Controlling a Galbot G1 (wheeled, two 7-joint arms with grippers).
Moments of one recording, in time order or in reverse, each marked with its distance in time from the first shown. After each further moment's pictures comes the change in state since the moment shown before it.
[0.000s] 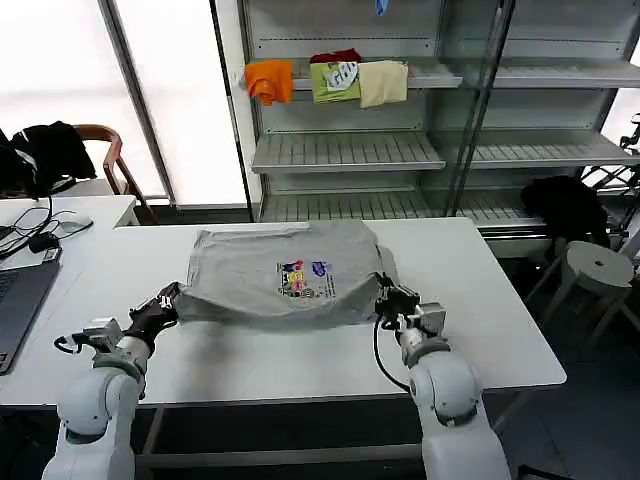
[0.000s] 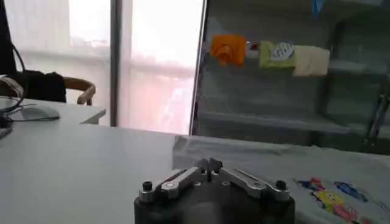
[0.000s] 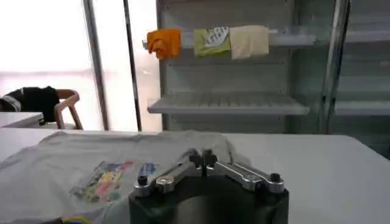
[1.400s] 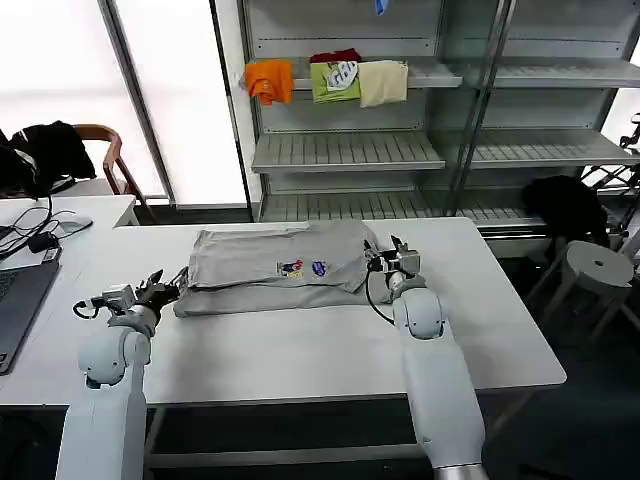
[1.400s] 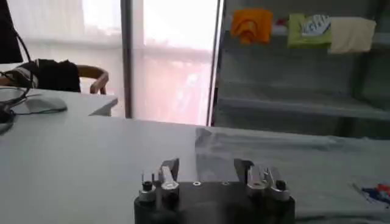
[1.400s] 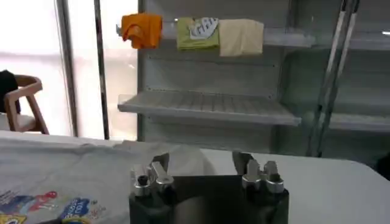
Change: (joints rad) left arm -0.166 0.025 0.042 0.224 0.104 0.006 0.013; right arm 0.294 0.040 0.051 -0.458 -0.107 0.142 -0.016
